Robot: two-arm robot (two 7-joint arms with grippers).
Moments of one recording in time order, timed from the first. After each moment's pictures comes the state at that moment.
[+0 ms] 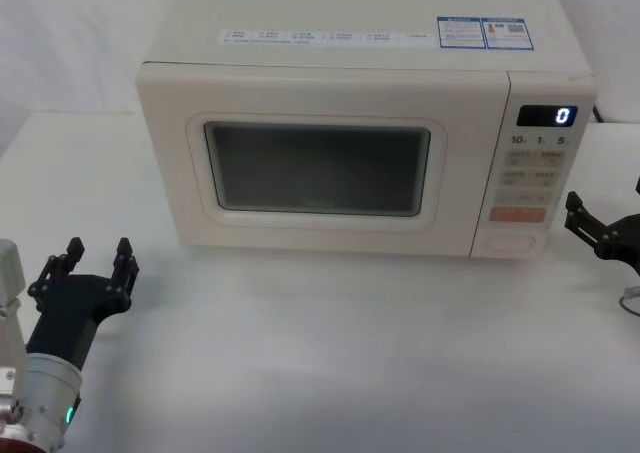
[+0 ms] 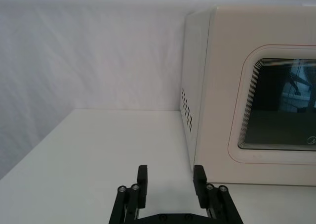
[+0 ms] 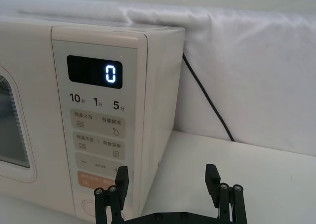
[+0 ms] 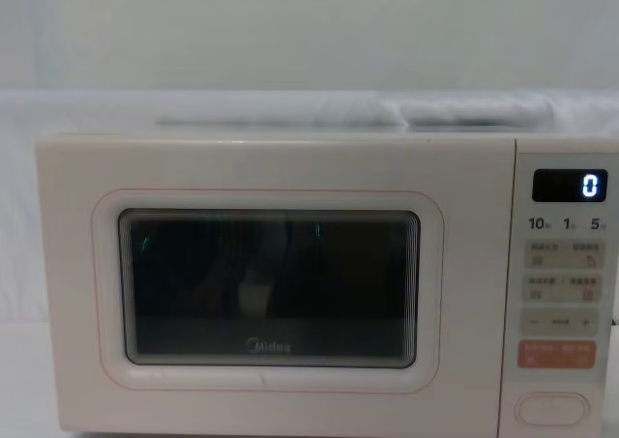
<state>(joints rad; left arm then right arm) 0.22 0.19 -0.06 -1.78 -0.23 -0.02 -0.03 -0.01 0.22 -0.02 -1.69 0.14 0.07 0.21</state>
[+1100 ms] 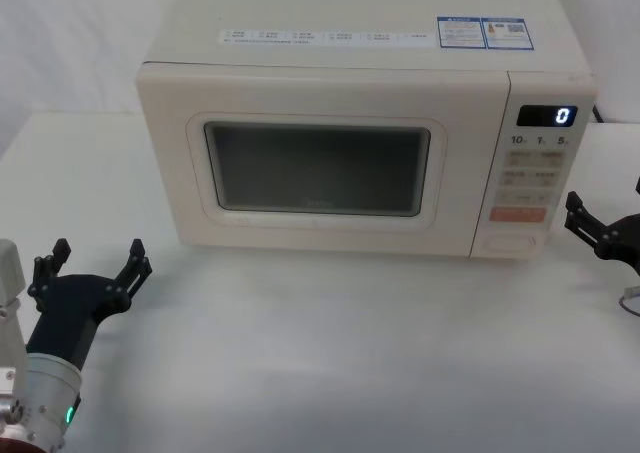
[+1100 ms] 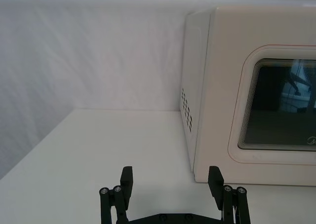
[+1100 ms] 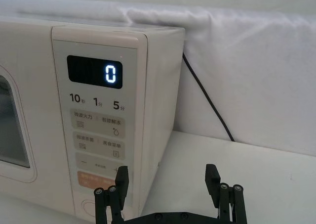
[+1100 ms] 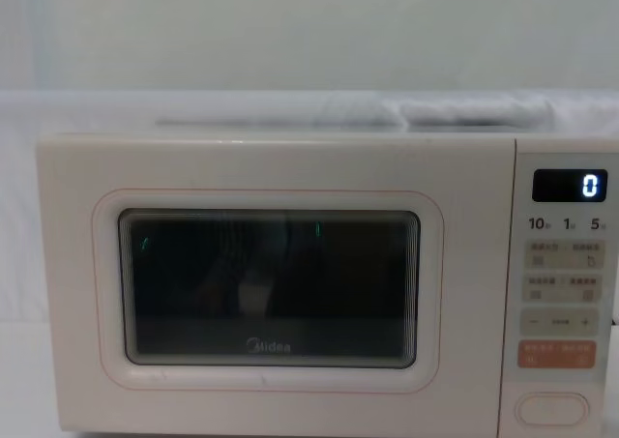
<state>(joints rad) 0.22 0.19 -0.06 -1.78 -0.23 -0.02 -0.03 -0.01 0.22 -0.02 -1.69 0.14 0.07 0.21</state>
